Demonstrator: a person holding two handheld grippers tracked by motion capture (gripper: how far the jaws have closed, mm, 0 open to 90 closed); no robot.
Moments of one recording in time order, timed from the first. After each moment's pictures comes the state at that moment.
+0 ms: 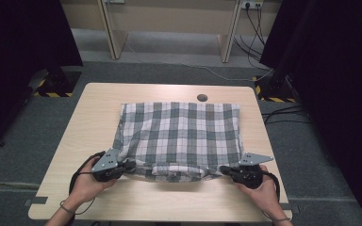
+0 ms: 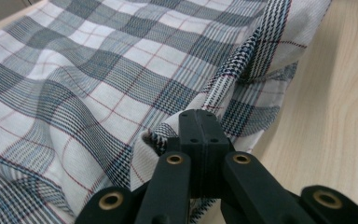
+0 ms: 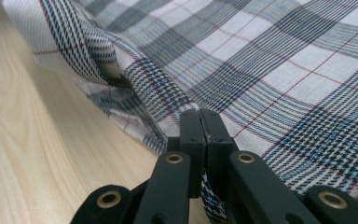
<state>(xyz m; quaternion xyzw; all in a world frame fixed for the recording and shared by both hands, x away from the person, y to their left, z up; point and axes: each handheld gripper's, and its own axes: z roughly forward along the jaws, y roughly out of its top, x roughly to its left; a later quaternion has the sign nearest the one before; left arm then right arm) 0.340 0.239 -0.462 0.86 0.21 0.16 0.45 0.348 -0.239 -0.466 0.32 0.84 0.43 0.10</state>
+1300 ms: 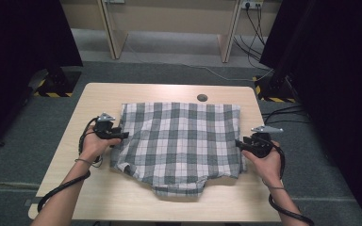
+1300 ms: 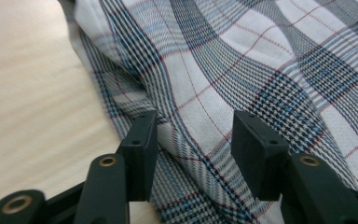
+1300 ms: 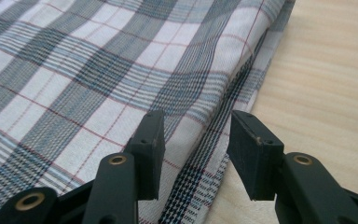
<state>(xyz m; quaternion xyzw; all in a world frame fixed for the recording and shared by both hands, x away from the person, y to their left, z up) 0.469 0.266 -0.470 0.79 0.47 0.15 0.37 0.432 -0.275 -0.449 0.50 0.76 0.37 0.18</state>
